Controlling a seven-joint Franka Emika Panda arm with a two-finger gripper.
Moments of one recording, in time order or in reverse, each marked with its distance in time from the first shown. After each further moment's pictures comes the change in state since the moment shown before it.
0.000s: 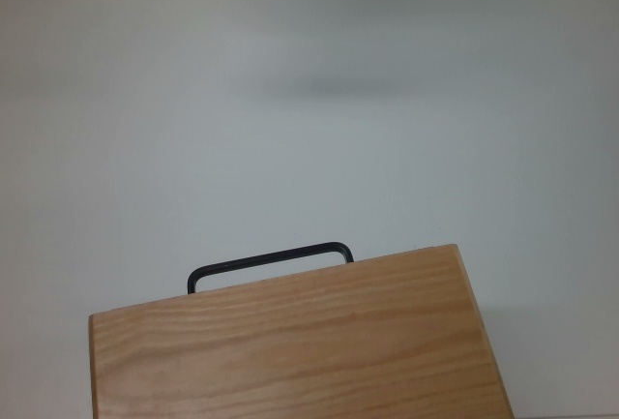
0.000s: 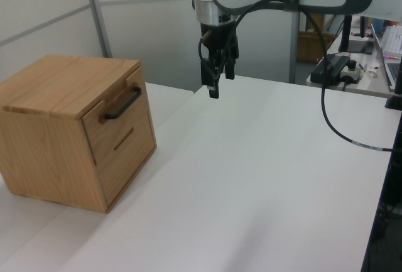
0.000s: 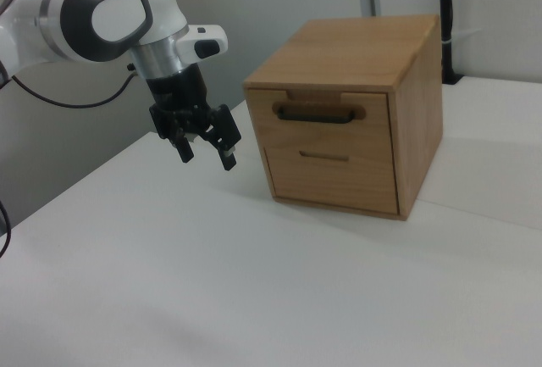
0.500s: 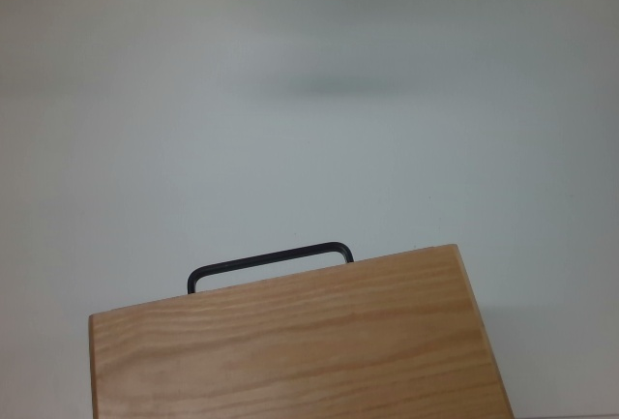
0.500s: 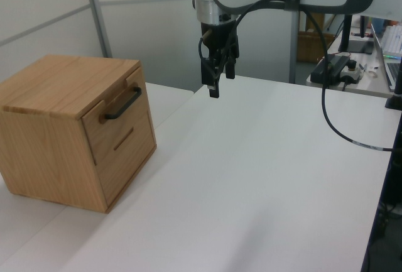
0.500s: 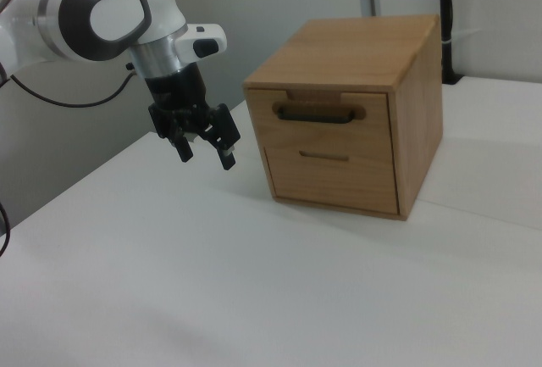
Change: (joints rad) arm 0.000 -0.003 0.000 0.000 0.000 -0.005 0.010
